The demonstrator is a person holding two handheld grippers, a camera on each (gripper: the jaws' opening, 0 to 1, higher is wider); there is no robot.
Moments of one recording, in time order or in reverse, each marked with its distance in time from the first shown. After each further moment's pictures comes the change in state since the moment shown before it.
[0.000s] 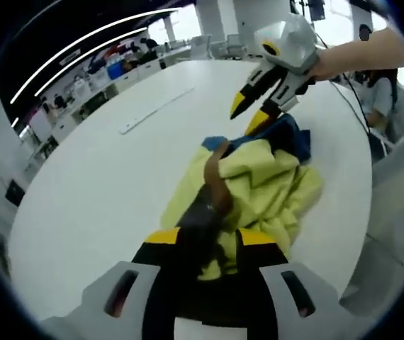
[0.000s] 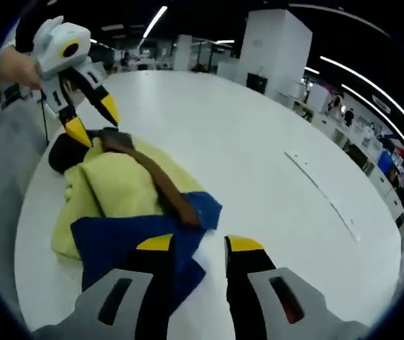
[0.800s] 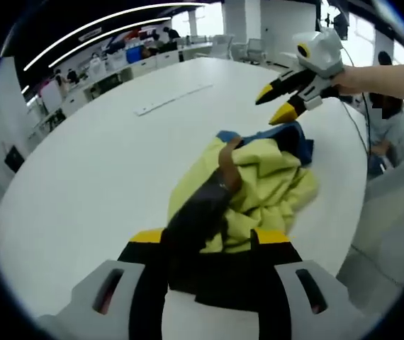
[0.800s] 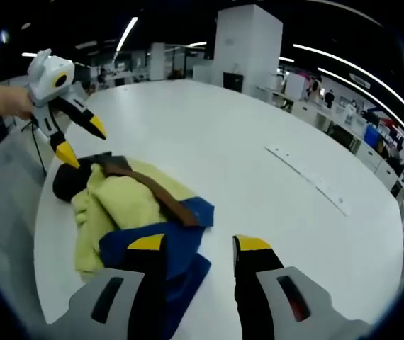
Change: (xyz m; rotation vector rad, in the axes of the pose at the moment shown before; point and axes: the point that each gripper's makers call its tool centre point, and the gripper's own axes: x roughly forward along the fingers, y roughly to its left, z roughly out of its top) left arm -0.024 0.010 -0.017 -0.162 0.012 0.005; right arm -0.032 -0.002 0.010 0.196 -0.028 -0.084
